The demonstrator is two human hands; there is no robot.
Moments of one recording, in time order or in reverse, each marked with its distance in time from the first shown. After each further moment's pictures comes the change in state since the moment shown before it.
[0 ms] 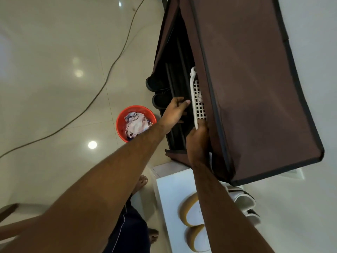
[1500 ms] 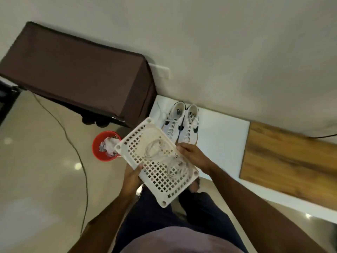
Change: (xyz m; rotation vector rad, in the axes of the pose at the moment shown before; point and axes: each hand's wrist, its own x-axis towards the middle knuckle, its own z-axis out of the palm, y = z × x) left_hand -0.395 -0.068 0.033 0.433 -0.300 -0.193; right_hand -0.352 0.214 -0.125 0.942 -0.061 0.354
